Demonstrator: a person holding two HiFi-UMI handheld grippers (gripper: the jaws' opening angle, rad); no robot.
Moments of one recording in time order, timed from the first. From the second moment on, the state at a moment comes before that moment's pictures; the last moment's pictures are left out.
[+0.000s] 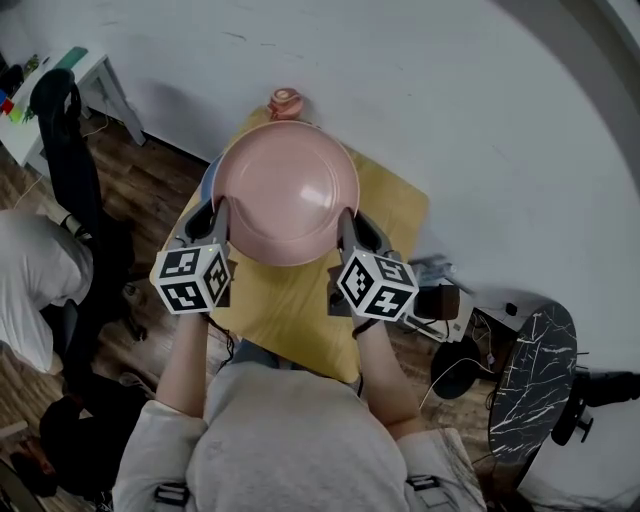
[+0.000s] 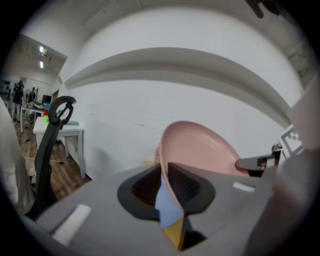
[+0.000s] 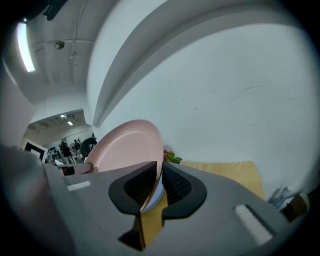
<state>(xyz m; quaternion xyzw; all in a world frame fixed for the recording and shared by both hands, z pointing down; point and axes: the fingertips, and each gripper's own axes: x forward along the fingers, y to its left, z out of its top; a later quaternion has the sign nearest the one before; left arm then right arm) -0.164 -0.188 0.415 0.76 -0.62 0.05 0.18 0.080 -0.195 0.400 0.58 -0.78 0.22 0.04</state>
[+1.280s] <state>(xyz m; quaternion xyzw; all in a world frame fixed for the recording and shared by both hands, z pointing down) -0.273 -0.258 0.528 0.75 -0.58 0.15 0.28 -0.030 -0.256 0.516 0.60 -0.73 0.31 0.14</state>
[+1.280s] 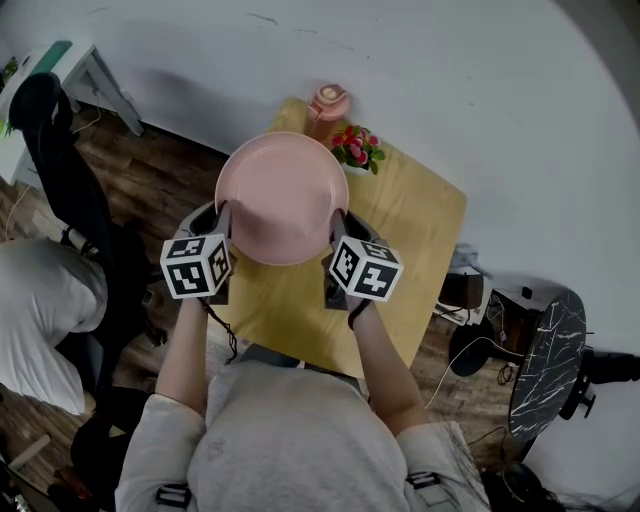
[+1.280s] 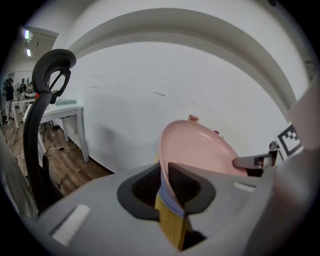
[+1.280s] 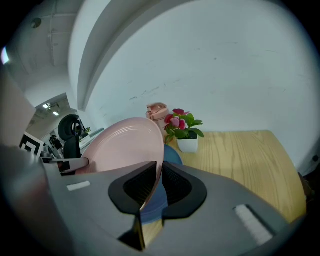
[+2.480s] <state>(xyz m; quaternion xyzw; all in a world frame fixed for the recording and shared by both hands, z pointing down) -0.254 -0.280 0.599 0.75 -0.53 0.24 0.32 -0.016 -0.278 0.577 0.60 -0.69 0.32 0.24</state>
